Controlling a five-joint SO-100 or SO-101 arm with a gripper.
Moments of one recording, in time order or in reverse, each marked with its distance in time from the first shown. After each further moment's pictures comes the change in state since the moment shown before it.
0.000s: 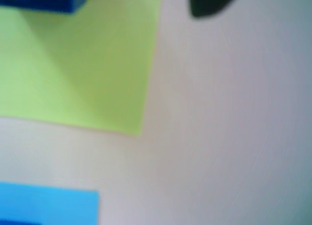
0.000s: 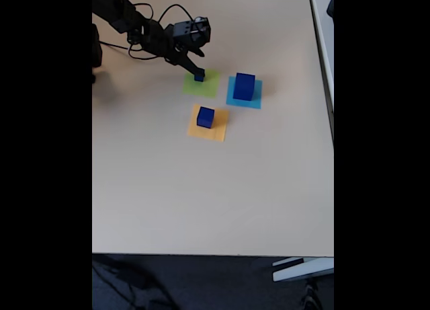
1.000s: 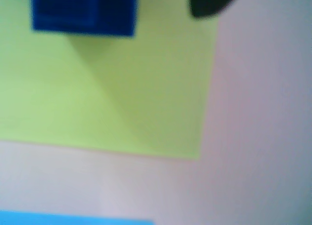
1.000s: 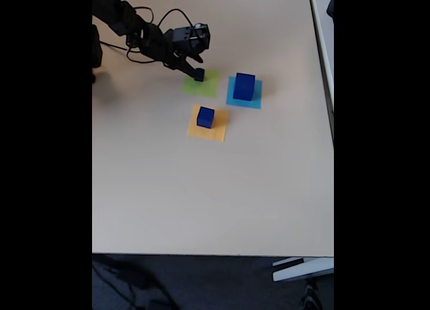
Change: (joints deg) arm 3.0 -1.3 0.5 -0.1 0.0
